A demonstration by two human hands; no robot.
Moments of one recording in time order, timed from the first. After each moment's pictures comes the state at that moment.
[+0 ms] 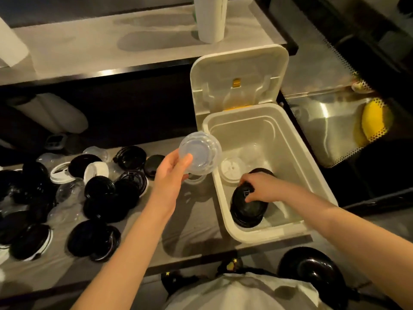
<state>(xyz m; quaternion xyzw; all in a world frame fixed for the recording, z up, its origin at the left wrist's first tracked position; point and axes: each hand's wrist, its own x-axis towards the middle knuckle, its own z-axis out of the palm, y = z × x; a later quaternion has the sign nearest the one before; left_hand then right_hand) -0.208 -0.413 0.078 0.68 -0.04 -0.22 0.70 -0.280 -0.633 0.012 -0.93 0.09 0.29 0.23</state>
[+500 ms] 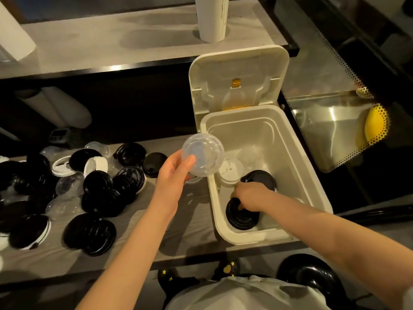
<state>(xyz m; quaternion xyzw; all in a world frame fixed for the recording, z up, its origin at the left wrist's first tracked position) -0.231 -0.437 0.073 0.70 -0.04 -0.19 0.69 -0.276 -0.624 -0.017 -0.94 -0.06 0.34 -0.02</state>
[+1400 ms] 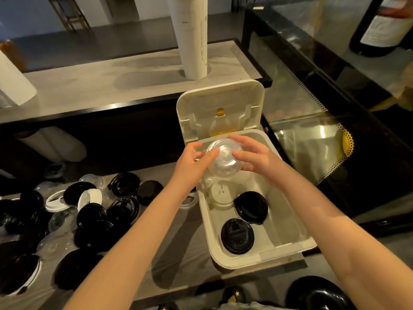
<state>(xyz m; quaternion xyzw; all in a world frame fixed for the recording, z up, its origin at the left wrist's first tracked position) -0.183 -0.504 0.093 0.80 -0.15 -0.22 0.54 -0.264 -0.672 0.093 -0.69 0.11 0.00 0.71</state>
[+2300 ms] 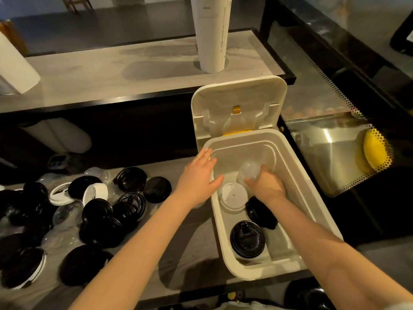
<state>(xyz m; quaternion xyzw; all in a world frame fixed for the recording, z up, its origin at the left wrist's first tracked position) -0.154 -0.485 0.043 0.91 -0.38 -0.09 0.16 -0.238 -0.664 -0.008 -0.88 0.38 0.06 0.26</state>
